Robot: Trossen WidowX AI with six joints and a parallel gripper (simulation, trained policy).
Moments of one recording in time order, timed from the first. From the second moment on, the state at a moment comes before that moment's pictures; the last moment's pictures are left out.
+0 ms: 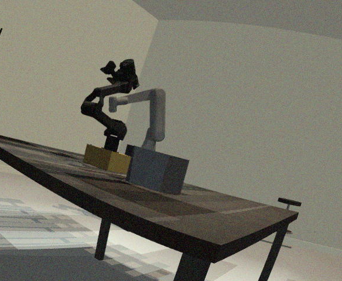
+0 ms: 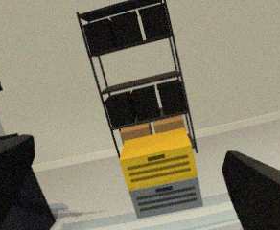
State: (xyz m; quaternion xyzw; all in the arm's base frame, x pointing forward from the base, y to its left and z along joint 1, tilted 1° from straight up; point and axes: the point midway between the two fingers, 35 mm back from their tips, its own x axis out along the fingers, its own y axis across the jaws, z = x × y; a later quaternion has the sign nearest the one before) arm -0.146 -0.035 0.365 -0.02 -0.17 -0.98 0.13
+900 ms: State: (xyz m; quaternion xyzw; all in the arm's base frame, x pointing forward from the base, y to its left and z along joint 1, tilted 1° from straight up) arm -0.147 0.077 0.391 -0.15 -0.48 -0.86 -0.07
